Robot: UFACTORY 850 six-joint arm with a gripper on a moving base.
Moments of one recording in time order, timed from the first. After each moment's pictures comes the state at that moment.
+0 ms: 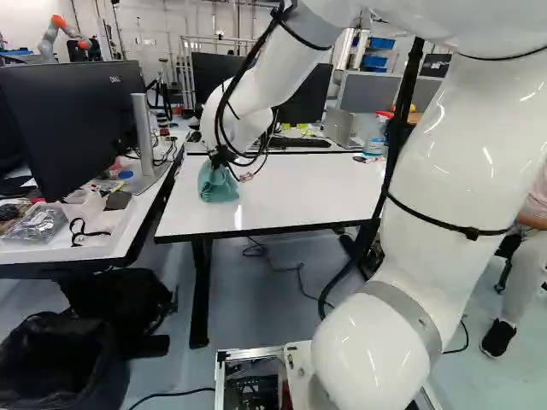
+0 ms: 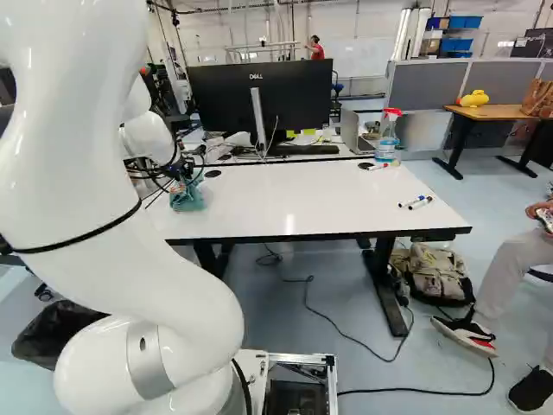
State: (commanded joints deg) arm 26.5 -6.3 -48.4 1.5 4.6 0.0
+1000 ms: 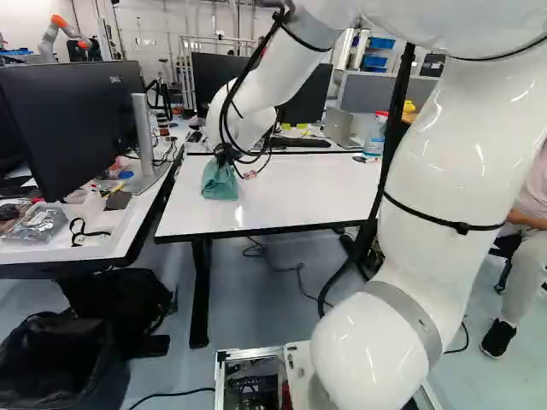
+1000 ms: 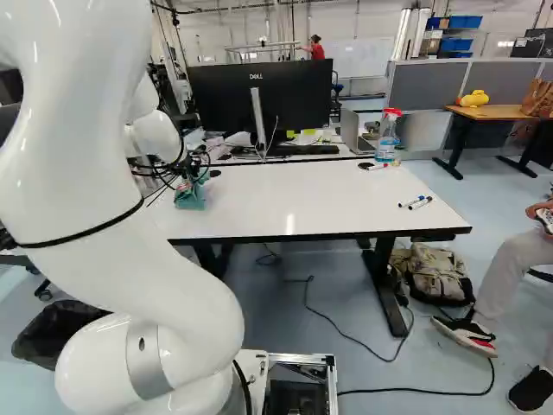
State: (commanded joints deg) arm 24.4 -7.8 -49.5 1.5 4.6 0.0
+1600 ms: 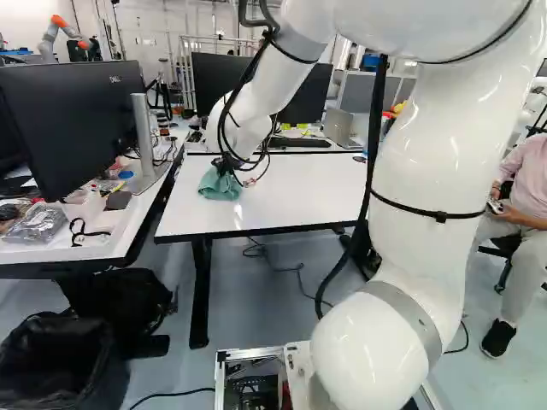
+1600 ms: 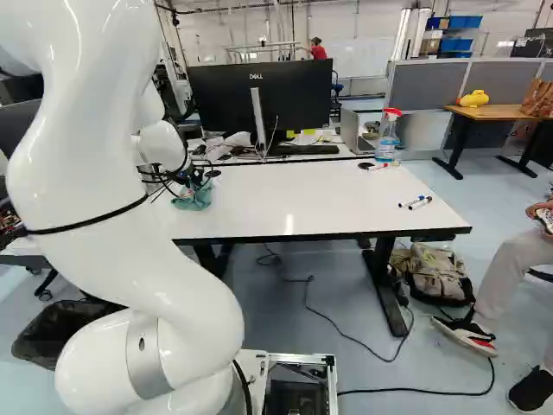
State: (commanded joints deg) arm 24.4 -12.3 -50.2 1.5 4.6 0.0
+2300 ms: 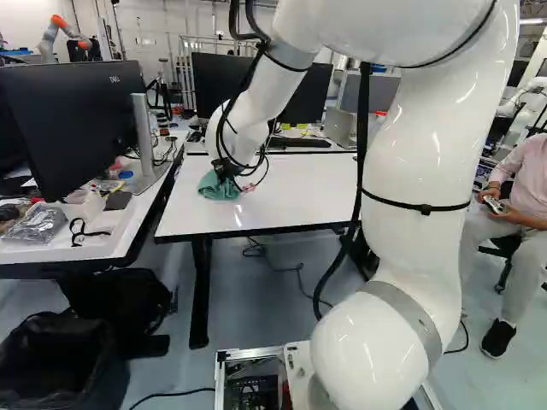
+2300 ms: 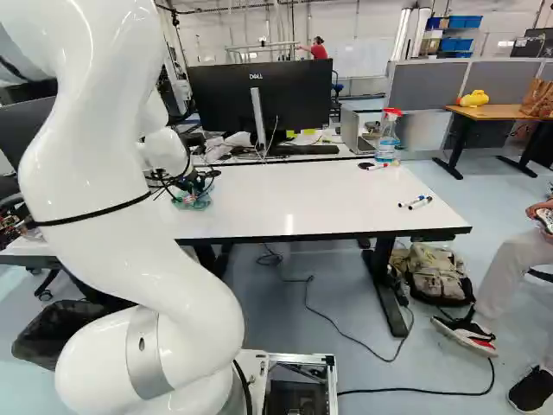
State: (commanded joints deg) arm 24.4 -14.8 -50.7 1.5 4.6 0.0
